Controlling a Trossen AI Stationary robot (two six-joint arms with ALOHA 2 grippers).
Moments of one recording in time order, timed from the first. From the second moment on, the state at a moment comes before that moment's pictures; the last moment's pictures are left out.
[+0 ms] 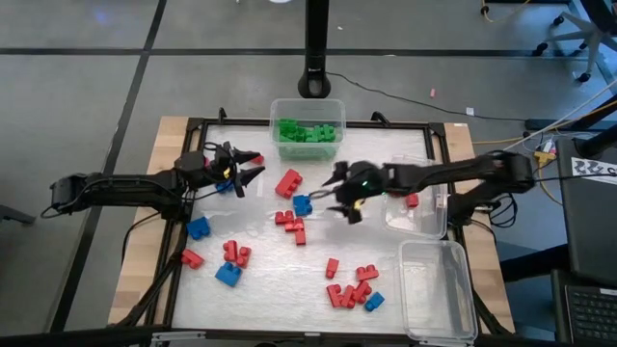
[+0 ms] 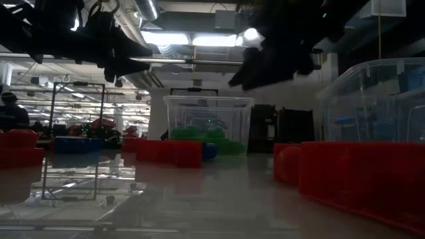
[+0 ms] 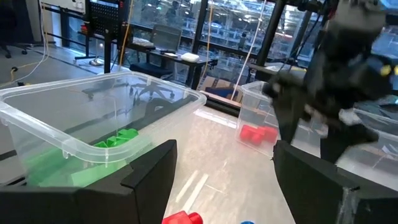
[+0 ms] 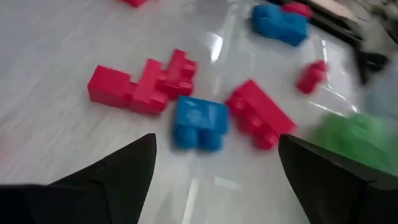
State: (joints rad) left arm 0.30 0.74 0.21 0.51 -0.09 -0.20; right arm -0.04 1.50 0.91 -0.03 -0.07 -0.47
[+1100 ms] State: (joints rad) left arm -0.11 1.28 0.21 0.75 -0.20 -0.36; right arm 0.15 1.98 1.07 0.24 -0.11 -0.32
